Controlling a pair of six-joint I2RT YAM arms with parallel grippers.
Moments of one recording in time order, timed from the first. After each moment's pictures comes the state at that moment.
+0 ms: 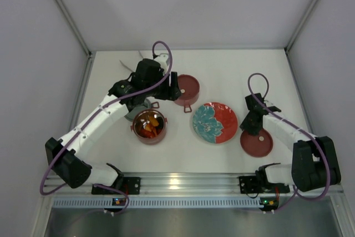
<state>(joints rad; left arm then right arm) -0.63 1.38 1.37 -0.63 0.07 -0.40 0.20 1.29 0.67 -0.61 0.22 0.81</state>
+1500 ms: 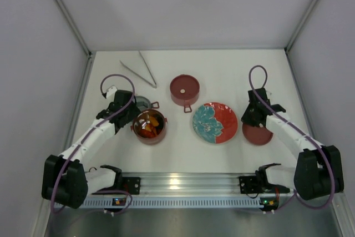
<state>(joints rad) -0.28 1.16 0.73 -0.43 -0.32 -0.83 0.20 1.23 0.72 -0.56 0.17 0.67</state>
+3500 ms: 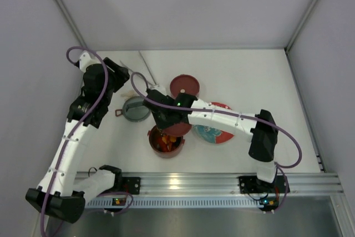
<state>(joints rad) -0.26 1.03 1.19 -0.51 -0.31 -0.79 1.16 1.89 1.78 -0.88 0.24 0.62</state>
